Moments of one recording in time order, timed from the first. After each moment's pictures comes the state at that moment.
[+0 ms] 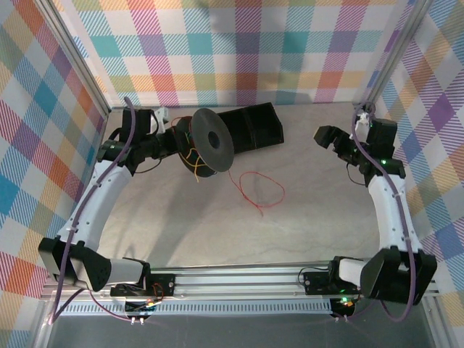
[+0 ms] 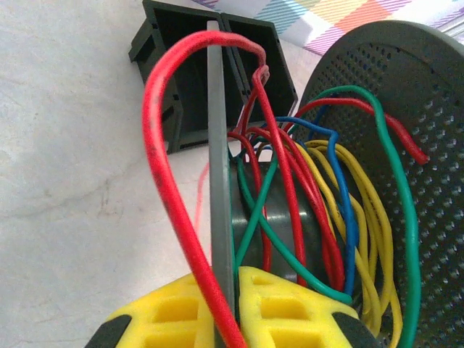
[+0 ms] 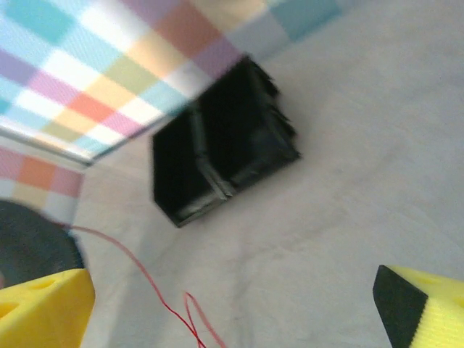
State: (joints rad) left arm -0.22 1.33 1.38 -0.71 0.39 -0.52; right arm -0.13 1.18 1.10 -0.47 -0.60 0.41
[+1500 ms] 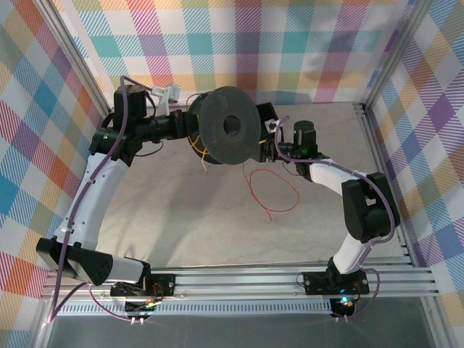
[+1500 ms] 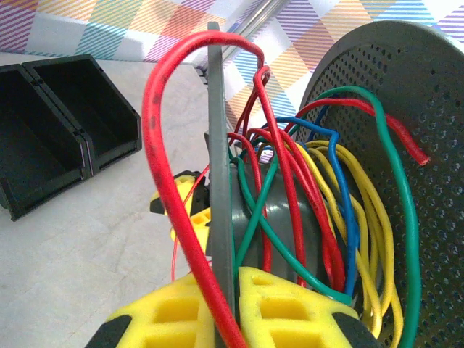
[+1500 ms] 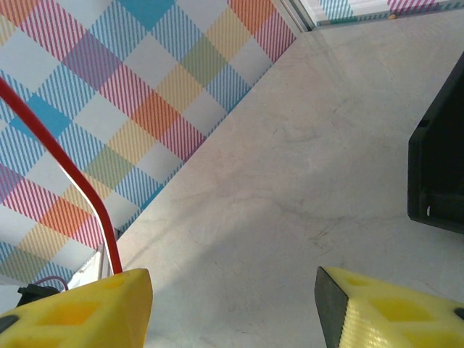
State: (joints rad) left arm -0.26 1.37 1.60 -0.68 0.71 -0.45; right arm 0.32 1.72 1.02 0.38 -0.97 0.42
